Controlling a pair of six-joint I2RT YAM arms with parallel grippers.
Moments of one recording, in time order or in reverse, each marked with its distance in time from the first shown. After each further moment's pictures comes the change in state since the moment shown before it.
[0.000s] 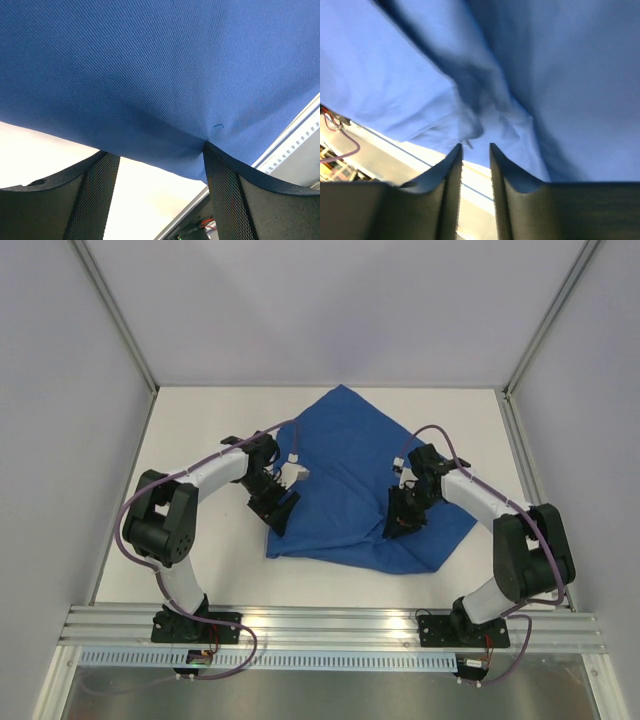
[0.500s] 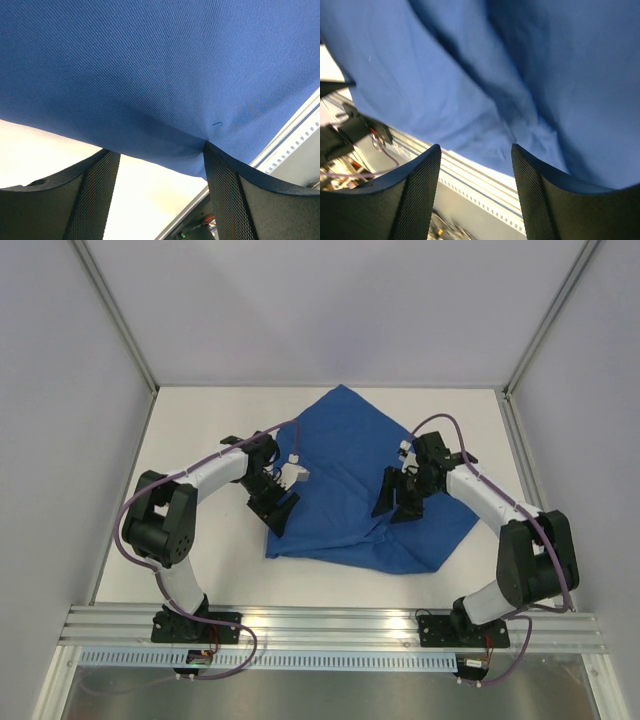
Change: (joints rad) left arm 0.000 -0.005 0.003 -0.016 -0.007 0.029; right arm -0.018 -0.048 0.064 0.034 -0.029 0.132
